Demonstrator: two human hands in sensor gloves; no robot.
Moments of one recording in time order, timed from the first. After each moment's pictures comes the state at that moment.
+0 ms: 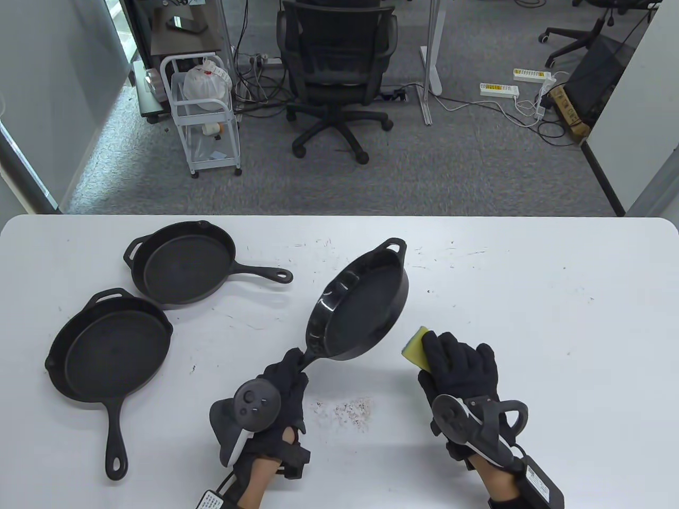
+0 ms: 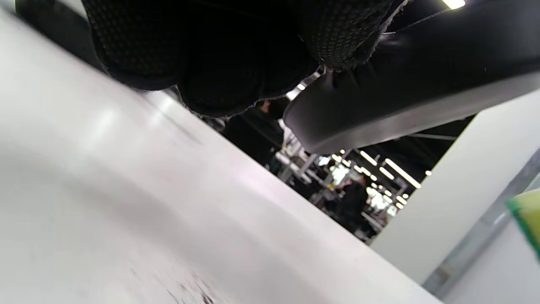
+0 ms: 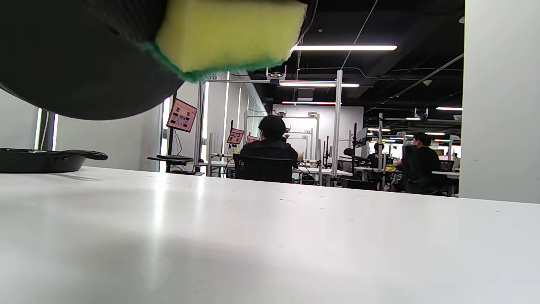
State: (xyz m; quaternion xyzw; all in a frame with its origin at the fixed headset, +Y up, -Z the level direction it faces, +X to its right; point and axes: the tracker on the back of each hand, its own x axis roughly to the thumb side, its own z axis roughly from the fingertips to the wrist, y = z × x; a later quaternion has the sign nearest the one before) left_hand -0.154 -0.720 -0.266 0.05 0.00 0.35 0.93; right_hand 0.172 -0.713 -0.264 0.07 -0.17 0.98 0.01
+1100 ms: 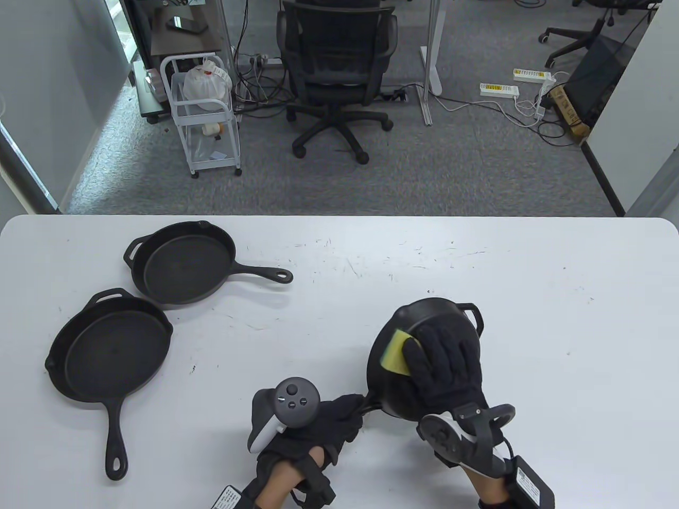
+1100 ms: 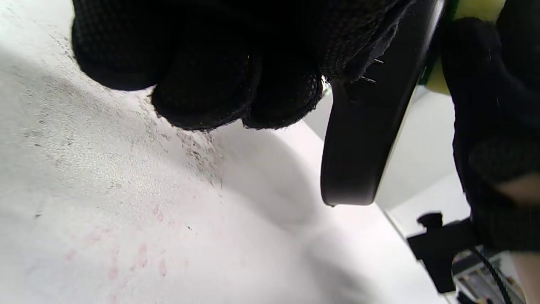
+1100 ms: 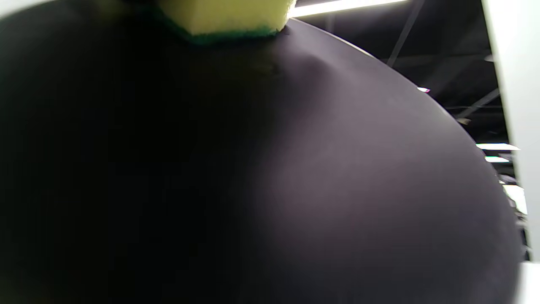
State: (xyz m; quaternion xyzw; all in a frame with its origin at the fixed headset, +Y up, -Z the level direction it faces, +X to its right) left_hand -0.091 -0.740 -0.264 -0.15 -0.18 0.36 0.90; right_hand 0.163 -0.688 -0.253 0.10 -0.26 0.96 0.06
